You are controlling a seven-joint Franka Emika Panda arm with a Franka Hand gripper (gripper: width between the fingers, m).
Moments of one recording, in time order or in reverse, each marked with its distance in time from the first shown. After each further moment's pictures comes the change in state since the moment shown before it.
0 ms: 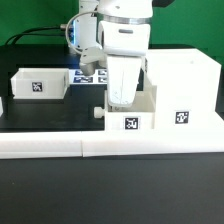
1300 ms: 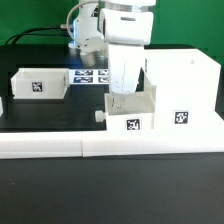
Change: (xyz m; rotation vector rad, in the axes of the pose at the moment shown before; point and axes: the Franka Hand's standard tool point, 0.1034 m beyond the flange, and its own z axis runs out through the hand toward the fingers) arm -0.003 0.008 -0.028 0.009 -0.007 0.012
